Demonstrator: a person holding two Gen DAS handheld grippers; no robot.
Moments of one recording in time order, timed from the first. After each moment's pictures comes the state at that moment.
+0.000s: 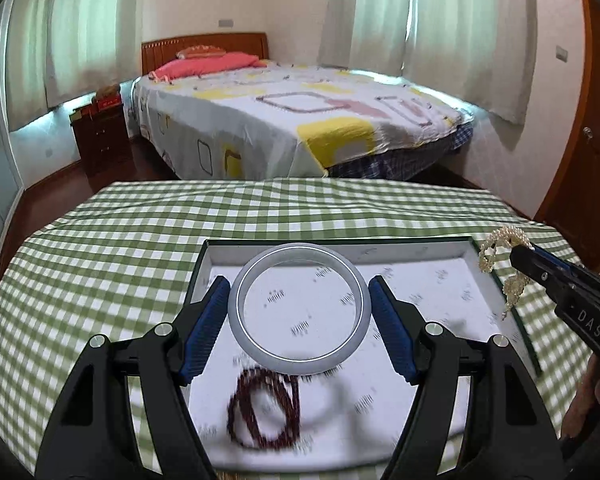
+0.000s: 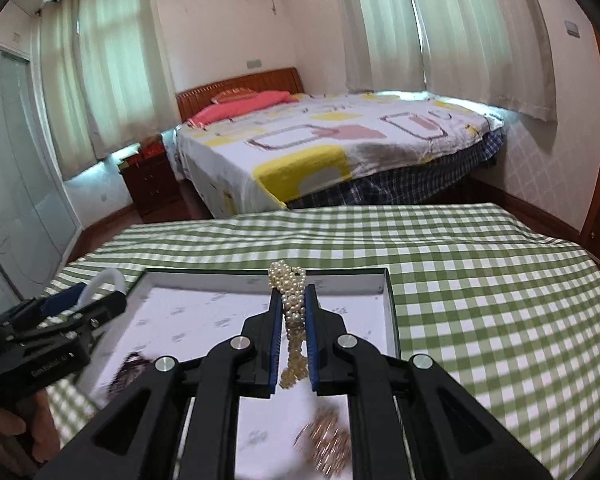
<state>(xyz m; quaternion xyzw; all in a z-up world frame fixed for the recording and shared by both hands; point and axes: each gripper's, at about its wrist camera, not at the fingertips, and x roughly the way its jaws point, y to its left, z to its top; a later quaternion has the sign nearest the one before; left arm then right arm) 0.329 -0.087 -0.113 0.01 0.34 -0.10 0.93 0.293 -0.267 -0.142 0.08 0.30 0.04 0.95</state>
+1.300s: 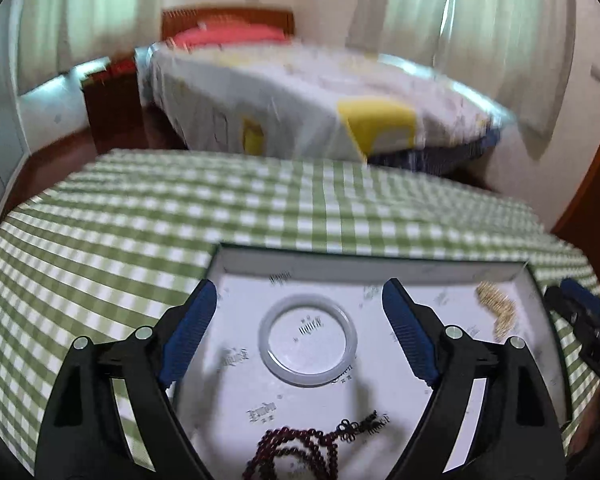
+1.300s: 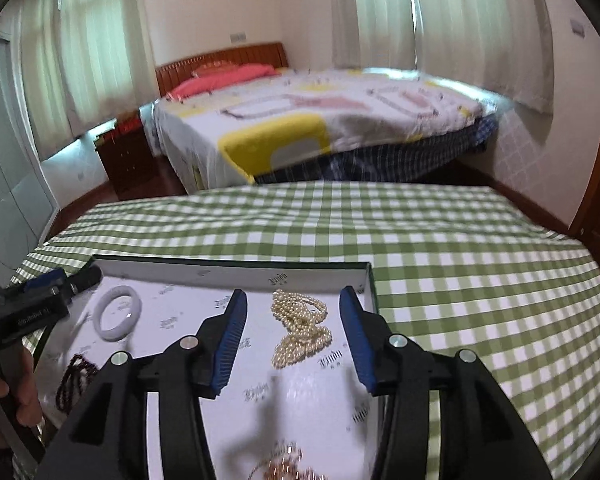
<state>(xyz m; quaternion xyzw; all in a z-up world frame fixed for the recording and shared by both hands) 0.373 -0.061 -0.143 -0.04 0.35 -0.06 0.93 0.319 -0.272 -0.161 0.06 0.33 0.01 0.94</state>
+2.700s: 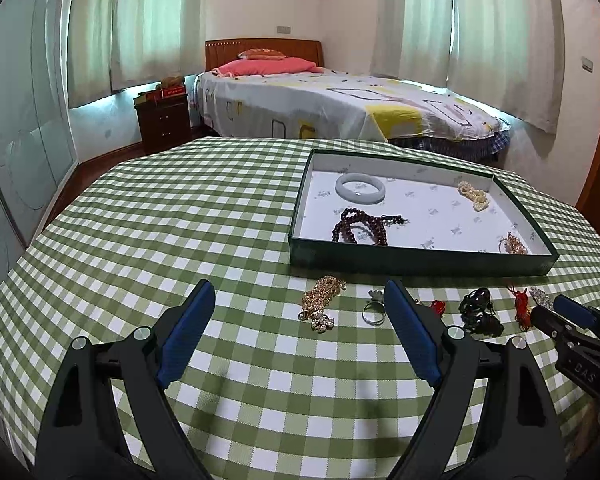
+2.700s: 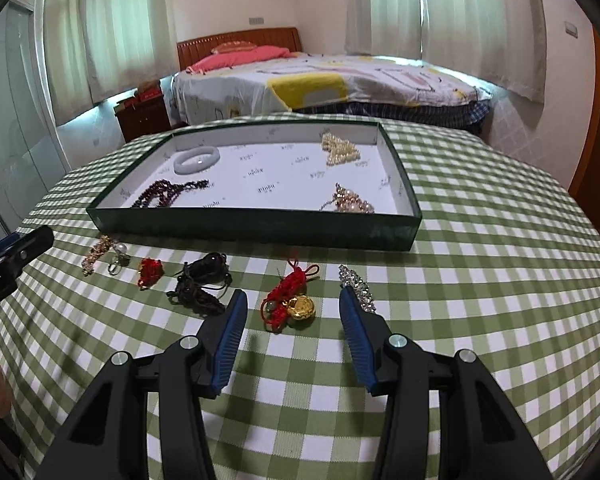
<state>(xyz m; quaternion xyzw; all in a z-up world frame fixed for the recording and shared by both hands) 0.145 -0.007 -0.154 -0.01 0.32 0.00 0.95 0.149 -0.216 -0.214 0.04 0.37 0.02 0.93</state>
